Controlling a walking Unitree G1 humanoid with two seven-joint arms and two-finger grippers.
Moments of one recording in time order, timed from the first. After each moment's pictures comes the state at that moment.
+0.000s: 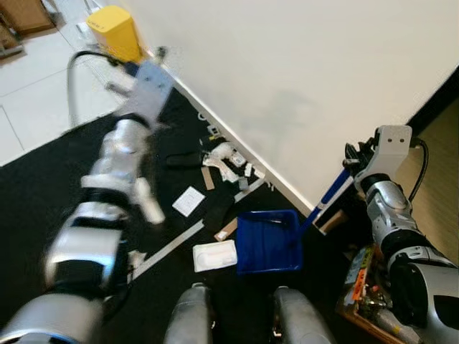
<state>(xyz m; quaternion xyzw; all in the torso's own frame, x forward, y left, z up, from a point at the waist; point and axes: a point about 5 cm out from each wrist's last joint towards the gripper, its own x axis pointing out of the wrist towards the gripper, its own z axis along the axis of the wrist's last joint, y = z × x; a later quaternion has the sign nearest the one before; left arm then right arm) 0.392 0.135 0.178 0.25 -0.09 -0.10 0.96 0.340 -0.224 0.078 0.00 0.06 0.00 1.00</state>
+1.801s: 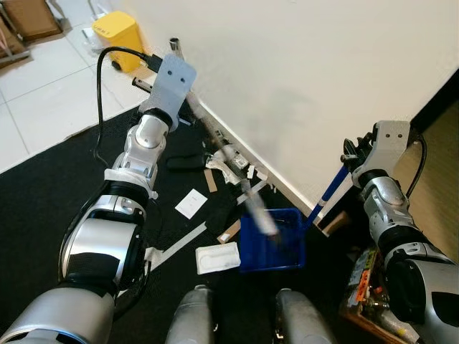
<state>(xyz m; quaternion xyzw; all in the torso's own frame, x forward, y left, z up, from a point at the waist) 0.394 0.178 0.184 0.25 -0.07 -0.05 0.96 0.343 -0.224 0.081 0.01 0.05 -0.01 1.00</state>
